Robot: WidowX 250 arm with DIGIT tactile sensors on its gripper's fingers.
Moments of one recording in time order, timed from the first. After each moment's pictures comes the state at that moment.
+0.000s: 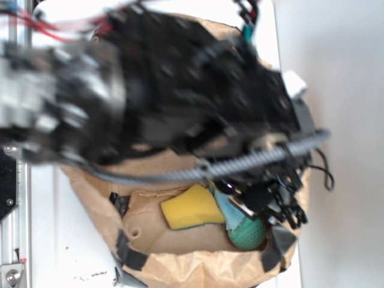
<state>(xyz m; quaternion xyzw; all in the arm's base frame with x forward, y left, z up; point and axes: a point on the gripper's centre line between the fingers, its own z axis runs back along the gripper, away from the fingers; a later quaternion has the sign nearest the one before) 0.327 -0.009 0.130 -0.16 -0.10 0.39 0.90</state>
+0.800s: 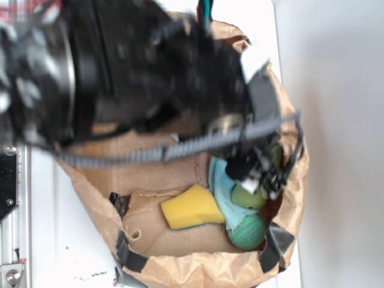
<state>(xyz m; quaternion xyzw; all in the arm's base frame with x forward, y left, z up) 0.324 -0.009 0.106 -0.11 -0.15 0.40 0.89</state>
